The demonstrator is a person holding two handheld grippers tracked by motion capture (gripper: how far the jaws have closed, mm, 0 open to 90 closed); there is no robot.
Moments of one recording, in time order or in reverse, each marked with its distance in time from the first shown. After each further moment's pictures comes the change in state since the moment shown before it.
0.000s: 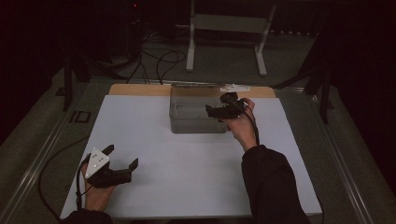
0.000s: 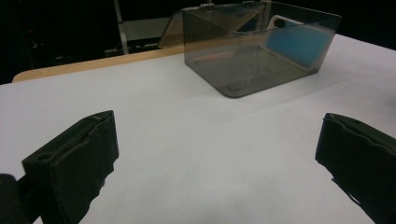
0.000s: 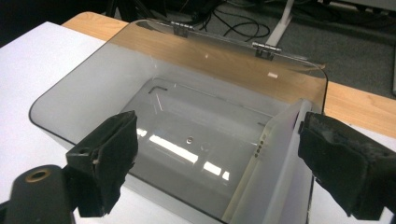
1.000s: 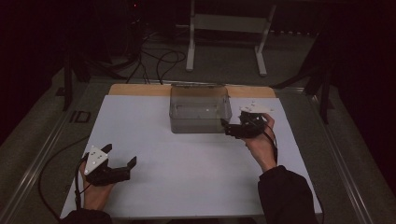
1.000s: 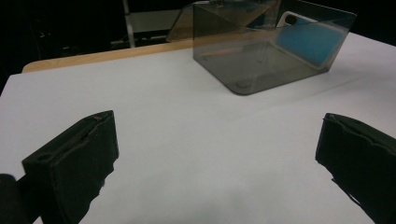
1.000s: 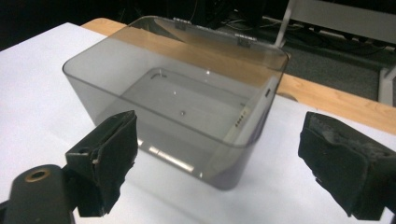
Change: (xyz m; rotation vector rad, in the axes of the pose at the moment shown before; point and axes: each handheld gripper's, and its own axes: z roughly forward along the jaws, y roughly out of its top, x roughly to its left) left arm 0.004 0.004 0.000 0.027 0.023 -0.024; right arm -0.013 -0.050 -0.067 -0.097 0.005 -0.045
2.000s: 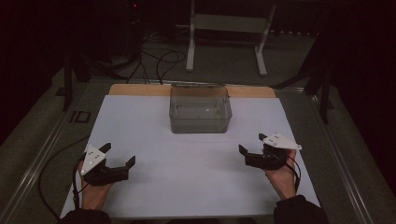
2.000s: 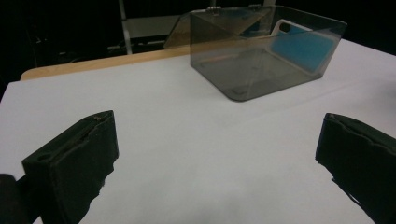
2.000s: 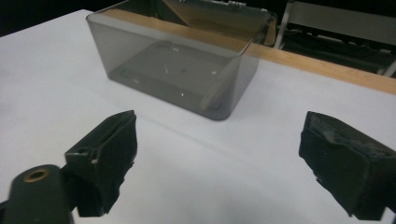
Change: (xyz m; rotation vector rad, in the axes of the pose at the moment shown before) left arm 0.002 0.004 -0.005 -0.031 -0.019 0.001; right arm -0.006 -0.078 -0.068 -0.063 0.016 -0.006
